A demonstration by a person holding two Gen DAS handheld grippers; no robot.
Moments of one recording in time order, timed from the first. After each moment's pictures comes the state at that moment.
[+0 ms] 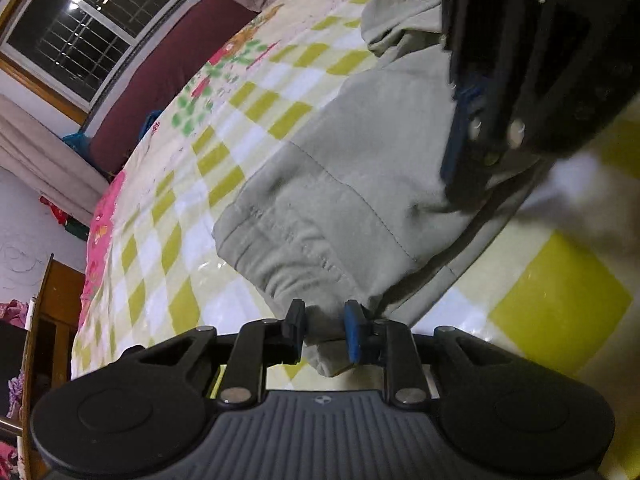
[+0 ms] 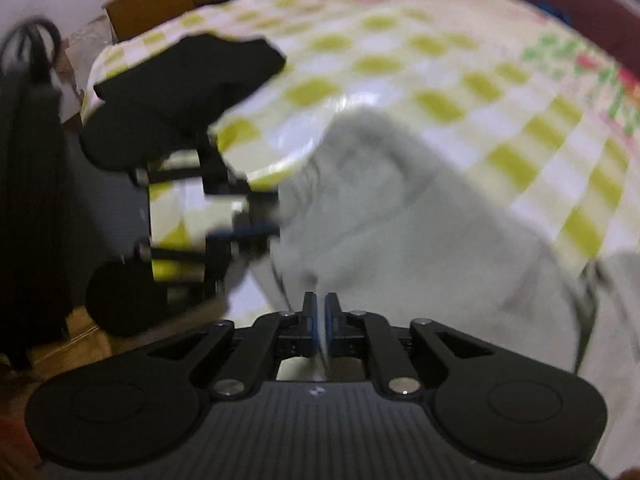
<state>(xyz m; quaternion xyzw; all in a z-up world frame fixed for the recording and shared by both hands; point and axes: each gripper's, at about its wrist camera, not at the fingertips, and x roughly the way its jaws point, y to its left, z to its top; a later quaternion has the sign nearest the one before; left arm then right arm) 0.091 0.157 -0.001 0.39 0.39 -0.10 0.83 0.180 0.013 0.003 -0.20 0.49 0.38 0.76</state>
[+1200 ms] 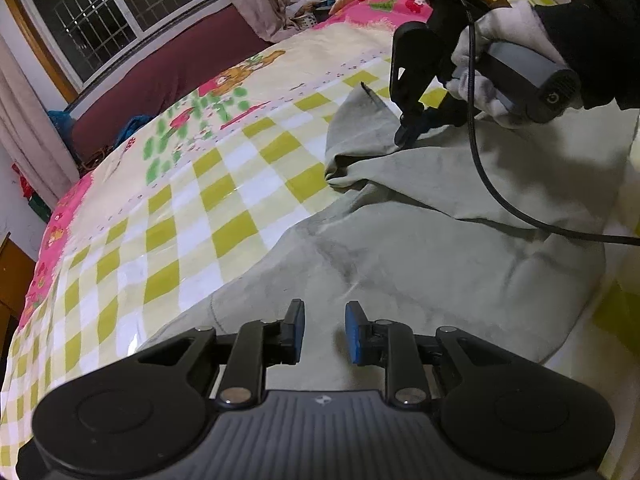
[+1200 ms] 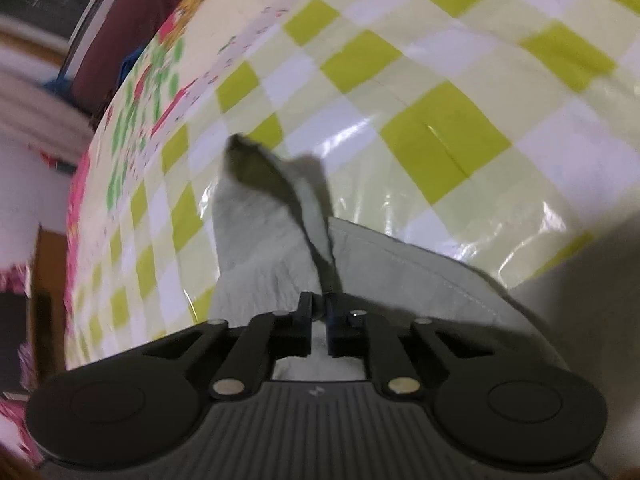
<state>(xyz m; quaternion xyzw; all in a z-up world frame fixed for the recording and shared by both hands) 0.141 0.059 0.038 0.26 0.37 -0.14 0.88 0.349 -0.254 -0.044 0.38 0.50 -0.03 0.78</state>
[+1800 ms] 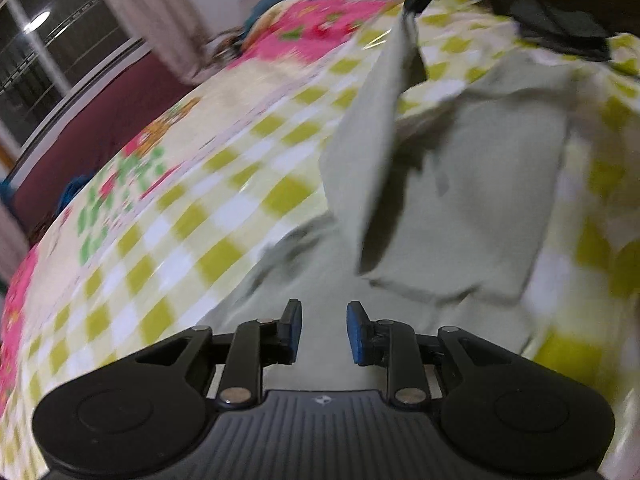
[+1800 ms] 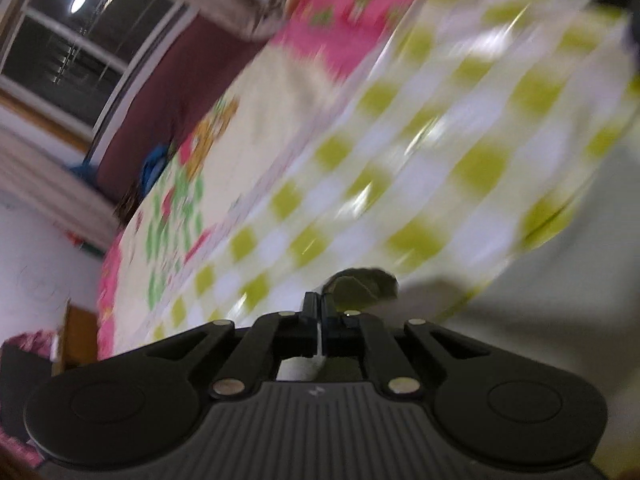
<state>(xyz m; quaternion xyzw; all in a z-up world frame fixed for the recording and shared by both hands) 0.148 -0.024 0.043 0.30 0.34 -0.26 0.85 0.231 -0.406 0.112 0.37 0.37 -0.10 0.85</state>
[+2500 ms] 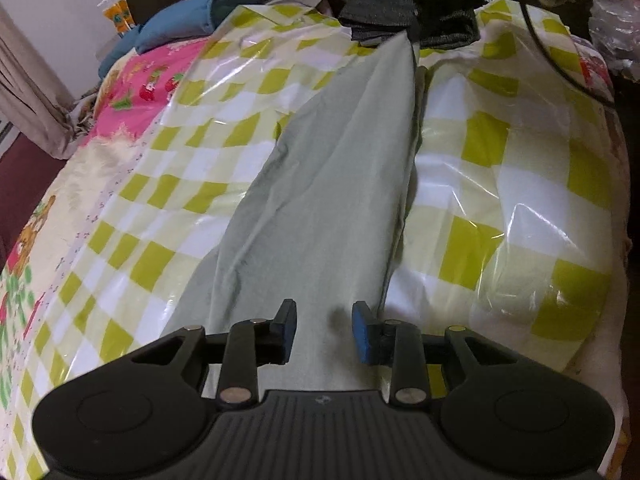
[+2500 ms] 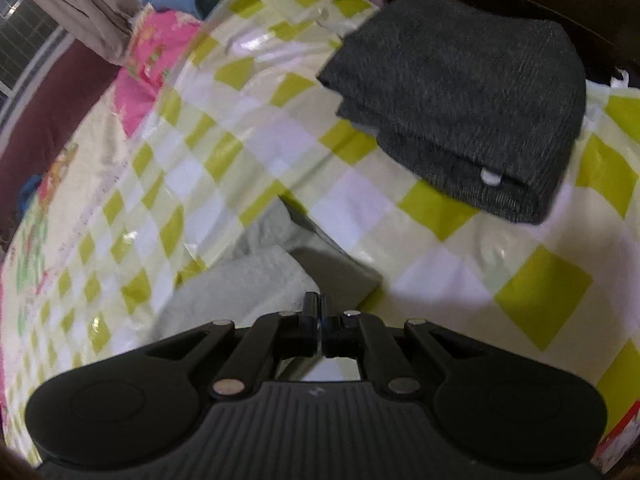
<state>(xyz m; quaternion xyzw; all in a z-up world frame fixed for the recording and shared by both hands) 0.130 -0.185 0.035 0.36 0.33 -0.41 0.77 0.124 -0.564 0.072 0.32 0.42 -0.24 0.81</state>
